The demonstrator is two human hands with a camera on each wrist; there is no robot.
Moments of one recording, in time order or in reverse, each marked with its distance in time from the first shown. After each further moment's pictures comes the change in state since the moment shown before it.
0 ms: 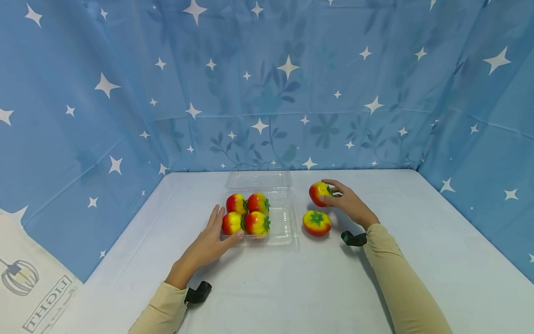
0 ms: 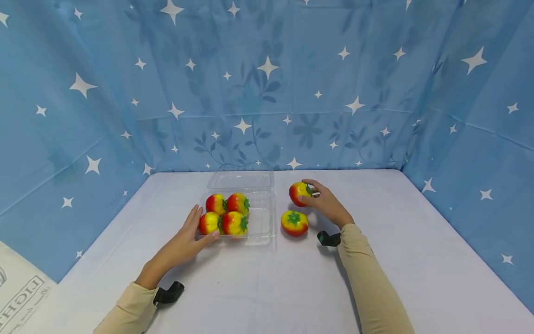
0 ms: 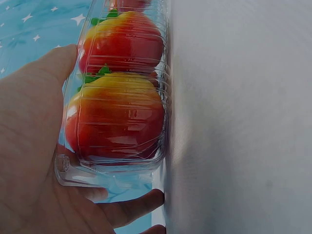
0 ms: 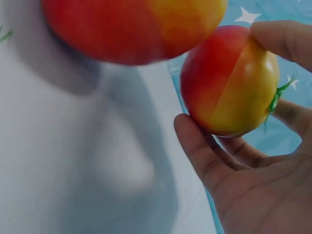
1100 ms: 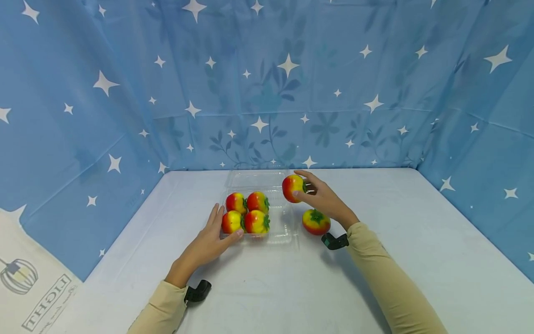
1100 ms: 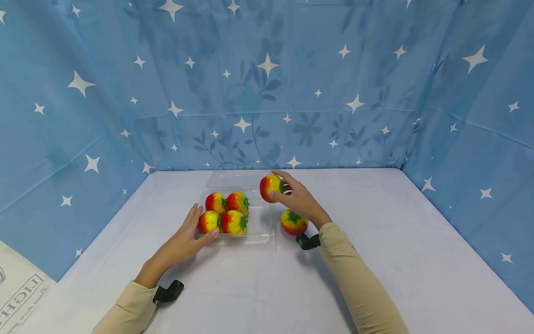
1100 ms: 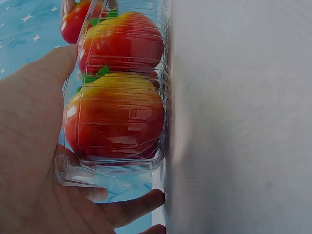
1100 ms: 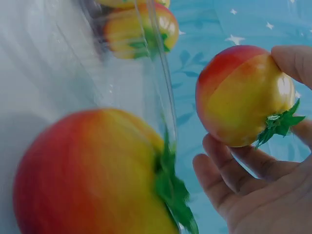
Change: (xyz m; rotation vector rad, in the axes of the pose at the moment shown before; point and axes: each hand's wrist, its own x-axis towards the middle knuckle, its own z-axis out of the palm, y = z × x) left_hand 0.000 0.000 0.000 0.014 -0.007 -0.005; right_hand -0.003 -0.076 0.045 -0.004 -0.028 -0.190
